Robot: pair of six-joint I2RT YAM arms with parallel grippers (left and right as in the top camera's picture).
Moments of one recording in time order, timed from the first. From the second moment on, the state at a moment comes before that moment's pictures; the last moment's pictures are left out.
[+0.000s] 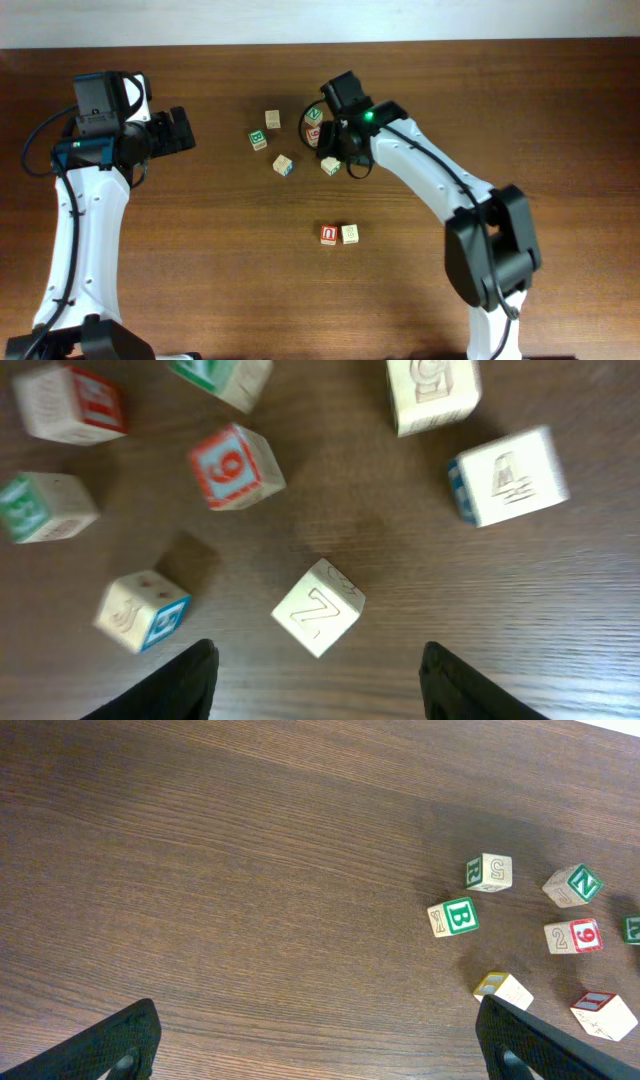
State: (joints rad) left arm 0.15 1.55 1.39 -0.75 0.08 -0.10; right arm 0.50 2.09 1.69 -0.77 0.00 0.66
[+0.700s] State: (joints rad) left arm 0.15 1.55 1.39 -0.75 0.08 -0.10; right arm 0.50 2.24 1.69 -0.70 -0.05 0.79
